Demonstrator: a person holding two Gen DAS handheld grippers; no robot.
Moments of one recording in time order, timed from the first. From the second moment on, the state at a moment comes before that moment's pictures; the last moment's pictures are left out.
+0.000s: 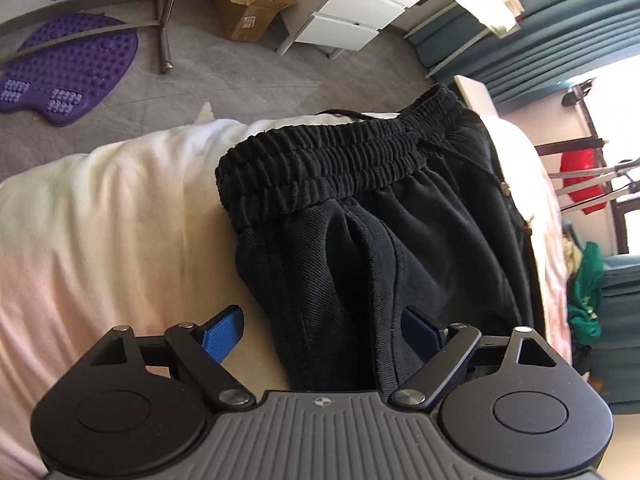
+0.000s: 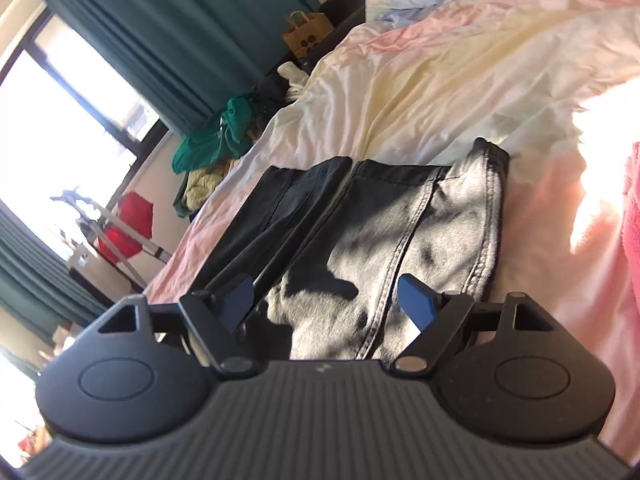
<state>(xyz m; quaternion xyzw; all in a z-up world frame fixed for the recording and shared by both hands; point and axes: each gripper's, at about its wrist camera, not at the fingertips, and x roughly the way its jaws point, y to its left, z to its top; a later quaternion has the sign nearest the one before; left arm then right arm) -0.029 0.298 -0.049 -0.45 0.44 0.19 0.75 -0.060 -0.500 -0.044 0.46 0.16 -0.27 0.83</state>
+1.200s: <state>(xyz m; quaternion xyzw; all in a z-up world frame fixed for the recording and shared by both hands) -0.015 0.291 -0.073 -0.54 0.37 0.07 0.75 -0.062 -0.568 -0.109 0.56 0.14 -0.35 0.74</state>
